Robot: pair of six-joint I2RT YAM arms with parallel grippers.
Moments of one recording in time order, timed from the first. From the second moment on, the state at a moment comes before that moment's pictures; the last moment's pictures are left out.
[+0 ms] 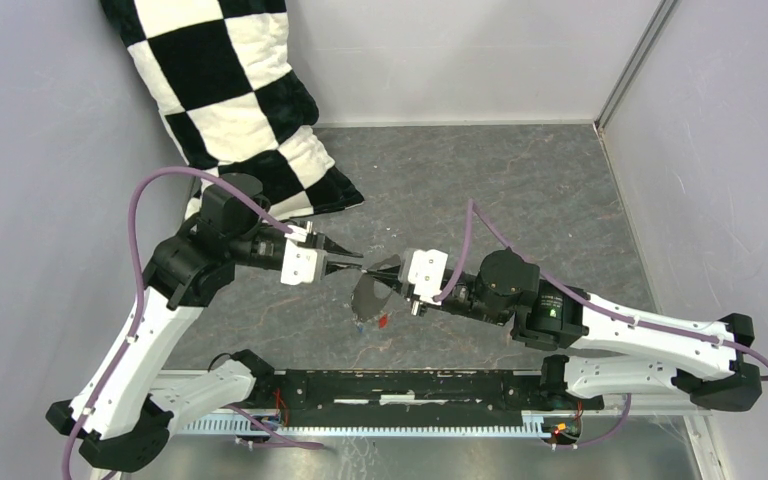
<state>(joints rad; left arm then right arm) -0.59 0.96 1.37 -0.89 0.94 0.93 1.31 1.01 1.04 -0.01 0.04 -0.34</state>
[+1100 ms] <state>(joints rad) -0.59 0.94 1.34 -0.91 0.95 0.86 1.32 1.01 1.03 -0.02 0.03 -0.35</state>
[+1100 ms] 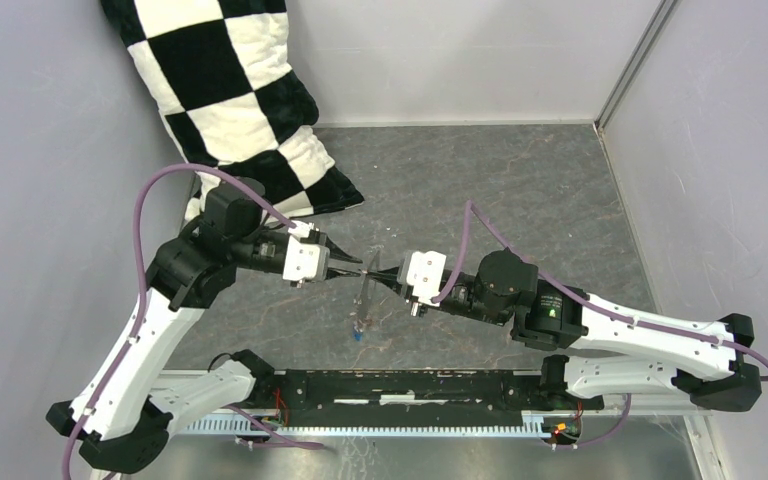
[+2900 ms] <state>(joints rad) -0.59 0.83 1.27 -0.93 1.02 1.35 1.34 0.90 1.03 -0.09 0.01 -0.31</state>
